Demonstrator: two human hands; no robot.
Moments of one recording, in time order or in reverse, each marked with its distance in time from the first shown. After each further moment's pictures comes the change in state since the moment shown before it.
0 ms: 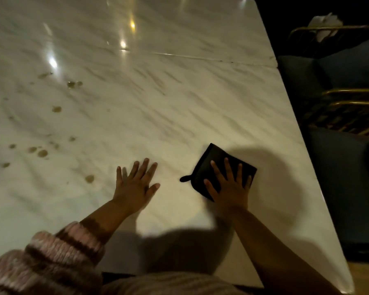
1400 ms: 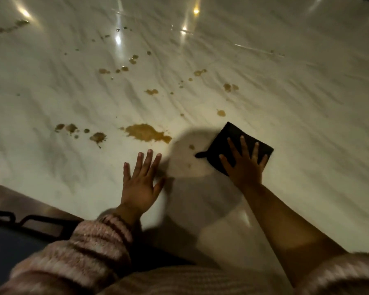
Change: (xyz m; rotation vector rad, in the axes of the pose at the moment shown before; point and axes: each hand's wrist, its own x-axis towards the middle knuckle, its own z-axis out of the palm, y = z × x) left_hand -0.109 -0.436 0.011 -0.203 0.261 -0.266; right_hand 0.061 -0.459 0.054 -0.046 -0.021 -0.169
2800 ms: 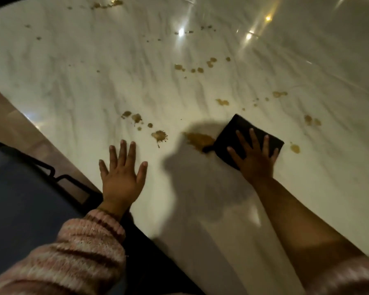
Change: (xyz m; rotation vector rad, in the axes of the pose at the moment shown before) left_hand -0.020 -0.129 -0.030 -0.101 0.160 -0.604; right_hand 0.087 -0.144 0.007 -0.009 0.004 -0.301
